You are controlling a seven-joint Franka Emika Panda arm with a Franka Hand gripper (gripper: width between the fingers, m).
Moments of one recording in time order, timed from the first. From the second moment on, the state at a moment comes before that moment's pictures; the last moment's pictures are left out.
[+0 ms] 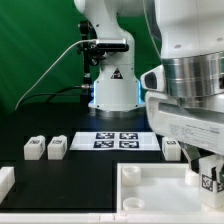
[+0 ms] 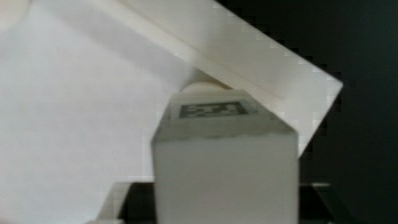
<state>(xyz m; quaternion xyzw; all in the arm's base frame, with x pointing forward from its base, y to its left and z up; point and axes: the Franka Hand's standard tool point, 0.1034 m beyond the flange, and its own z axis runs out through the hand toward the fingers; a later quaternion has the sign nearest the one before) 0.633 0.106 0.075 -0.82 0.57 0.03 0.08</state>
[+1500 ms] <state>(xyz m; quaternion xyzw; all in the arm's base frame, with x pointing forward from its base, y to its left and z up) 0.636 0.125 0.073 -0.94 0.32 -0.02 0.07</state>
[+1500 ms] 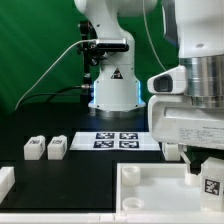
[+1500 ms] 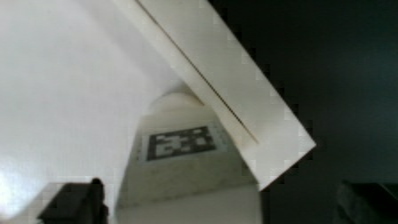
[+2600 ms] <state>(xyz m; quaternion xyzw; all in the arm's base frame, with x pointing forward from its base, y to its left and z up) 0.634 0.119 0.068 -0.62 0.78 0.04 0.10</state>
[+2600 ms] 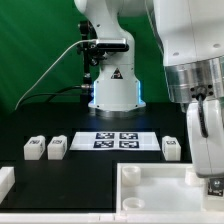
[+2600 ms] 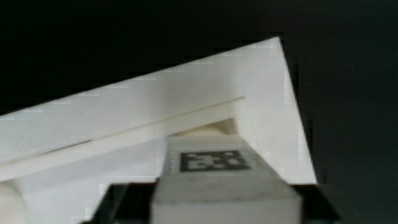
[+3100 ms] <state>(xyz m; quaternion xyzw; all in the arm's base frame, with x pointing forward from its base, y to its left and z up) 0.633 0.118 0.067 -0.88 0.46 -0.01 0.08</state>
